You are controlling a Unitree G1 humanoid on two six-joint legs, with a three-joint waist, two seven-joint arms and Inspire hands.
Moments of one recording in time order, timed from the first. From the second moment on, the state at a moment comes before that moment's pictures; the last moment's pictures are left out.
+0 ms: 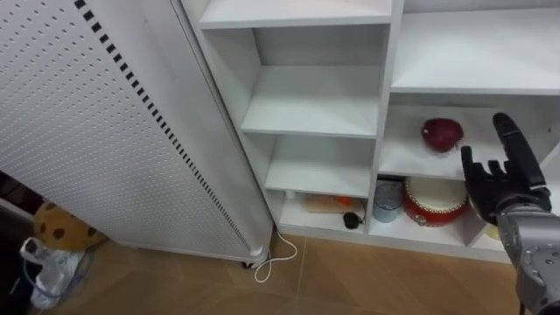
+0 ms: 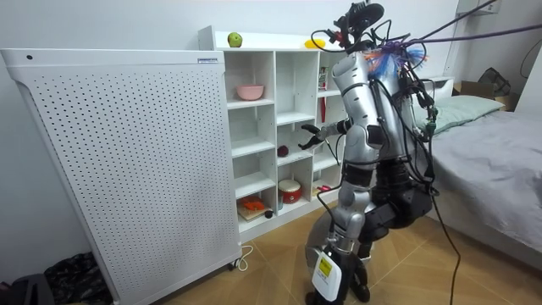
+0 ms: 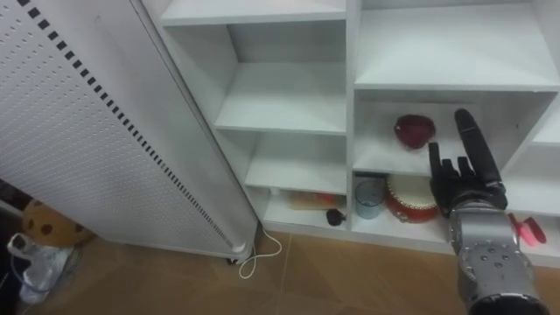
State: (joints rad) left arm 0.19 0.30 -0.33 0.94 0.01 0.07 0.15; right arm -0.85 -0.44 -0.14 0.86 1.60 -0.15 -0.33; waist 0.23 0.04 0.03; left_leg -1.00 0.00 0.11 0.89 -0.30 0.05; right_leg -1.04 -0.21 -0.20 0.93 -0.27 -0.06
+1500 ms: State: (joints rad) left arm 0.18 0.27 -0.09 1.04 0.00 0.03 0.17; right arm -0.13 -0.33 -0.06 1.21 1.37 -0.03 0.08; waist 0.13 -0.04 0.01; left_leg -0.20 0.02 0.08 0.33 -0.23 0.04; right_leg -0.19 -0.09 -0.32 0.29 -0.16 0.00
